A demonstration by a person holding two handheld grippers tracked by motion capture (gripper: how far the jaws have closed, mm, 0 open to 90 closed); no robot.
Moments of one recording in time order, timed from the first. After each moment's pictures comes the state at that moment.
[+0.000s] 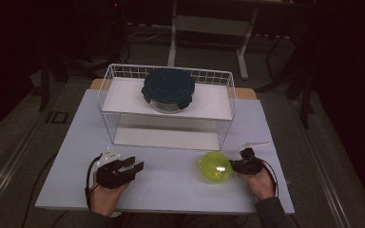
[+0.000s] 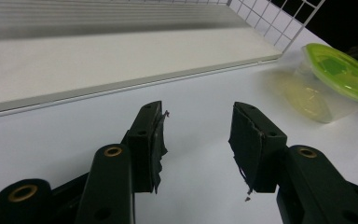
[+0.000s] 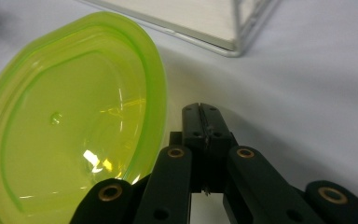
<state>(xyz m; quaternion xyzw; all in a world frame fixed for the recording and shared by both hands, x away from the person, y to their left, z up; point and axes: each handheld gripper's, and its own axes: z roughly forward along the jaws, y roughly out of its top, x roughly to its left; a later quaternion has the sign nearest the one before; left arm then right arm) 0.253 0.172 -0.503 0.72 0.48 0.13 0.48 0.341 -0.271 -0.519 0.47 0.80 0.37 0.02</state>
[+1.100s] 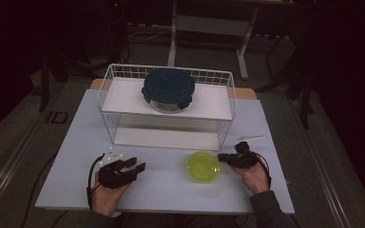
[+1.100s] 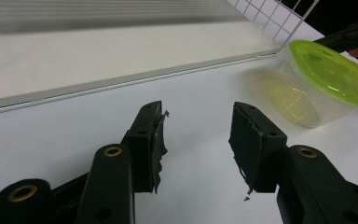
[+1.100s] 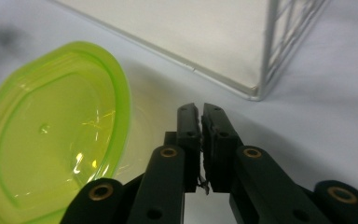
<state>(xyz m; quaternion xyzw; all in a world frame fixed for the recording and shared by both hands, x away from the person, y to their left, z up) 0.256 0.168 -0.506 0.73 0.48 0.12 0.48 0.351 -0.254 -0.502 0.45 0.81 0.37 0.03</state>
